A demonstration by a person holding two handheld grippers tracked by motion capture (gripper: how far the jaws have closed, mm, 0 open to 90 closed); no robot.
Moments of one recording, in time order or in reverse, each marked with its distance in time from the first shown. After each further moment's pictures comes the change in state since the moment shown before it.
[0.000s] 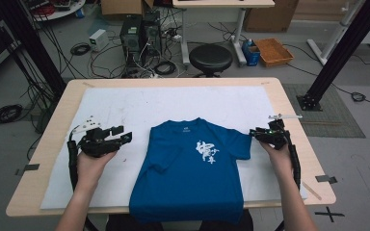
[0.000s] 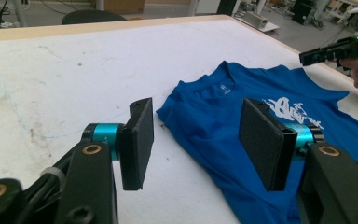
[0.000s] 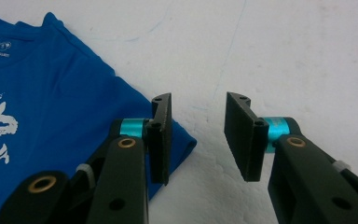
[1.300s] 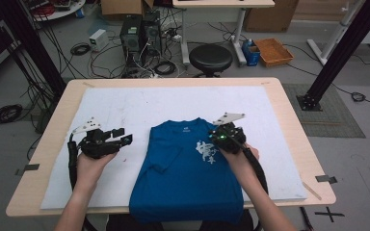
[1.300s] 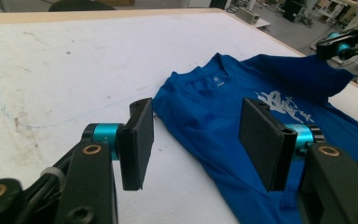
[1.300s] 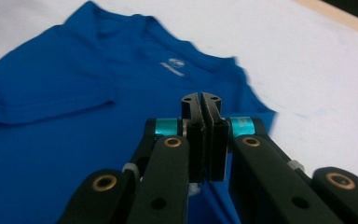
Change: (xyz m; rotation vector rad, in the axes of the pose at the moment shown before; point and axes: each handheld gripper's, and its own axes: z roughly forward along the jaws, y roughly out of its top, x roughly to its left) left arm 0.001 -0.005 0.003 0.025 -0.041 -0.022; right arm 0.188 0.034 -0.007 0.025 0.012 -0.407
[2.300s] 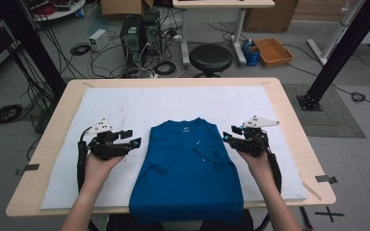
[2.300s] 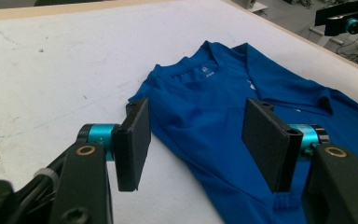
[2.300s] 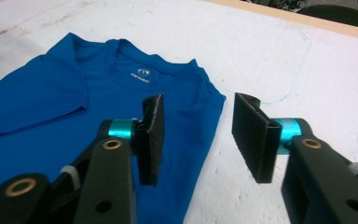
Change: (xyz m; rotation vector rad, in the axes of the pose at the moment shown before) left arm -0.014 -0.001 0.018 0.047 -0.008 0.055; right arm -0.057 -0.053 -0.019 -0.190 0.042 0.142
